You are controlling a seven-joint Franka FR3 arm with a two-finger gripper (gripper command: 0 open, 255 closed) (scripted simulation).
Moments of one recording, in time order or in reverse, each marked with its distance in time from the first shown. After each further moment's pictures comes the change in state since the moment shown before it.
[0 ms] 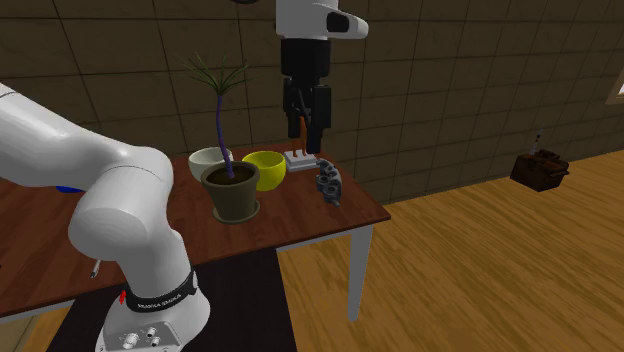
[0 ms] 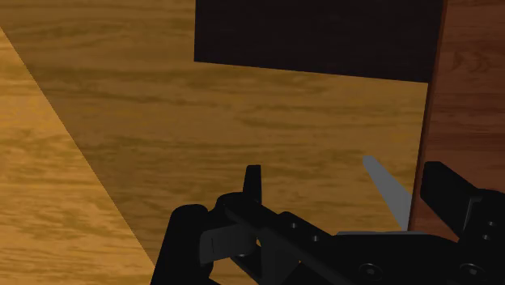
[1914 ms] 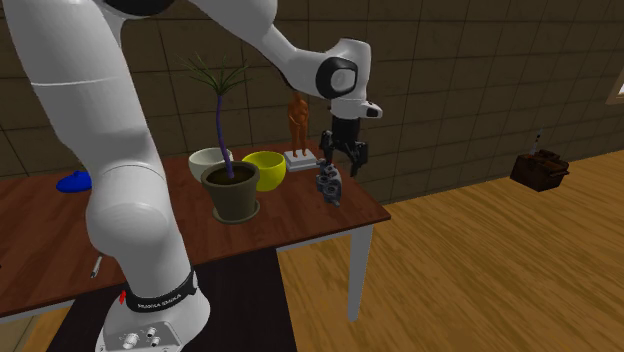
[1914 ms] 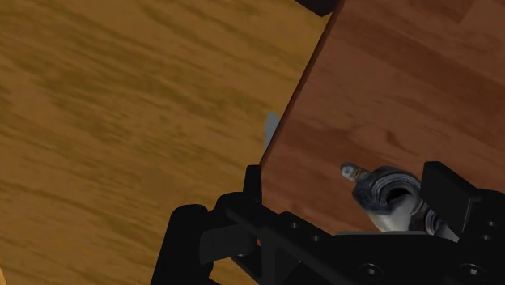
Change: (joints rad) arm 0.239 0.757 0.202 0.163 0.138 0.612 -0.029
